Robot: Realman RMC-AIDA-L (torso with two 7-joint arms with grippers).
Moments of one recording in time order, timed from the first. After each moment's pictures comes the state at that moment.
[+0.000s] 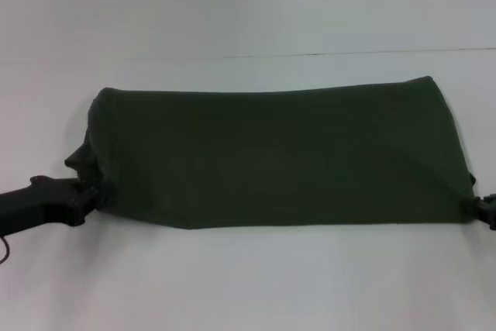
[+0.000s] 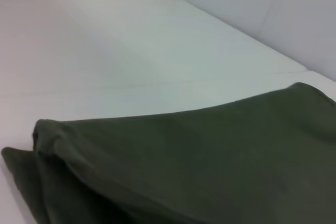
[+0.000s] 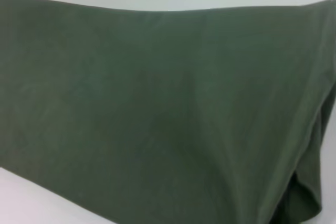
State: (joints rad) left arm -0.46 -2.16 0.40 0.80 2.25 1.41 -1.53; right arm 0.42 2.08 -0.56 -0.87 -2.40 -1.31 1.80
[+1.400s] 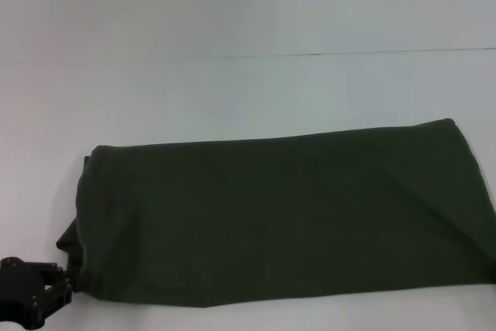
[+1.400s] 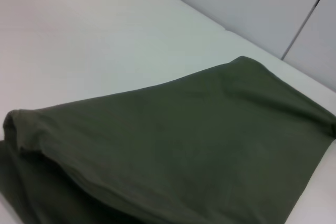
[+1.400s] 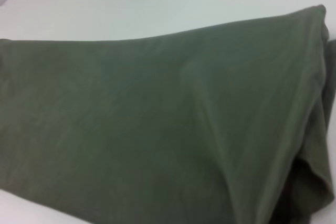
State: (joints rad) left arm -0.29 -2.16 0.37 0.97 2.33 1.78 -1.49; right arm 0.24 2.09 -0.39 -0.88 -2.33 -1.55 1.59
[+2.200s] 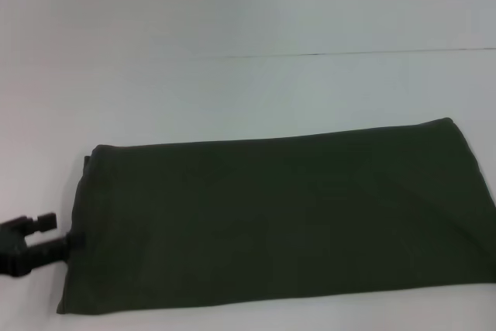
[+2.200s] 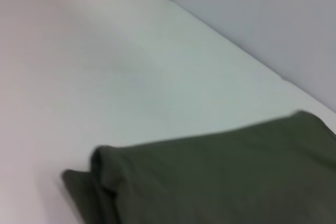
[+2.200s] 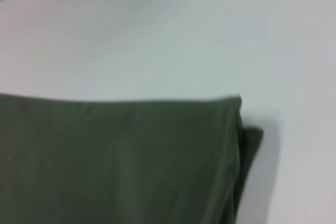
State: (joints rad) left arm -0.33 -2.16 0.26 0.95 2.29 1.70 -1.58; right arm 0.31 2.08 -0.29 -0.92 -2.31 -1.44 1.56
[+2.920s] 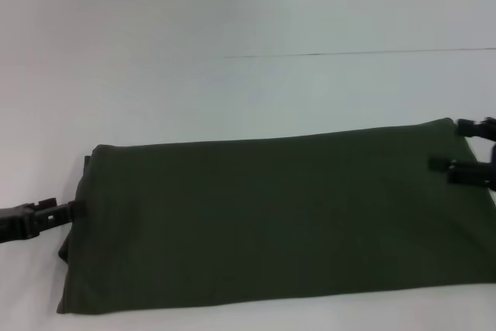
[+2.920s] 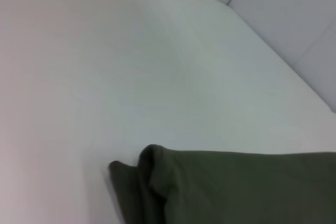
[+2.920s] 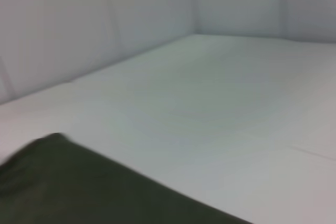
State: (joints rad) left arm -0.39 -2.16 0.29 0.92 2.31 1.55 -1.85; right arm 0.45 2.09 -0.33 -0.88 -2.18 -1.61 1.37
